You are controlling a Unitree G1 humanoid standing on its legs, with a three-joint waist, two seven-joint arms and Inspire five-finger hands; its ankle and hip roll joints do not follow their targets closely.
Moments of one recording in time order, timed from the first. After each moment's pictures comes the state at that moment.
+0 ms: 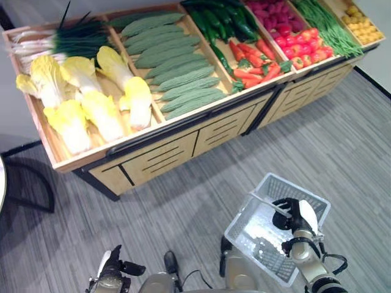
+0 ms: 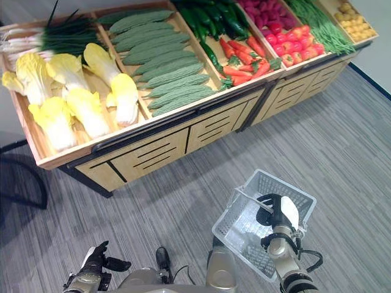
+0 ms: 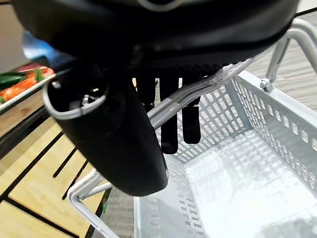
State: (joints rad) left arm -0.09 0.29 -0.11 1.29 -0.01 -0.14 0.22; right arm -0.03 -0.39 0.16 0.76 -0.22 -0.08 -0.48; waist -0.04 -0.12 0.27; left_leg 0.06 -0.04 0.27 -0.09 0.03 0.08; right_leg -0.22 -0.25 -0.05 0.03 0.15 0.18
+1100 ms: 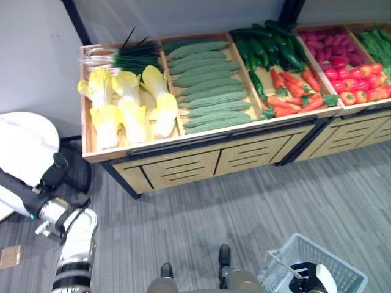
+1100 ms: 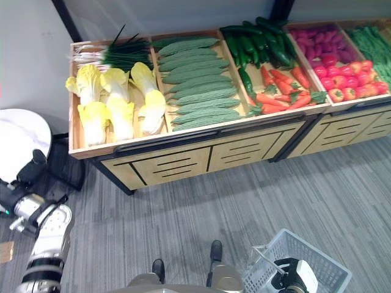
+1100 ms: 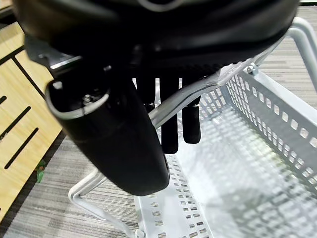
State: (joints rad) left arm -0.13 0.40 0.24 0.32 -0.02 -0.33 1.02; right arm 0.12 -0.31 0.13 1.13 -0.16 -0.14 -0.53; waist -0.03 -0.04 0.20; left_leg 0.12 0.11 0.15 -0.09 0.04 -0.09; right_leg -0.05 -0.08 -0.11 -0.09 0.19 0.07
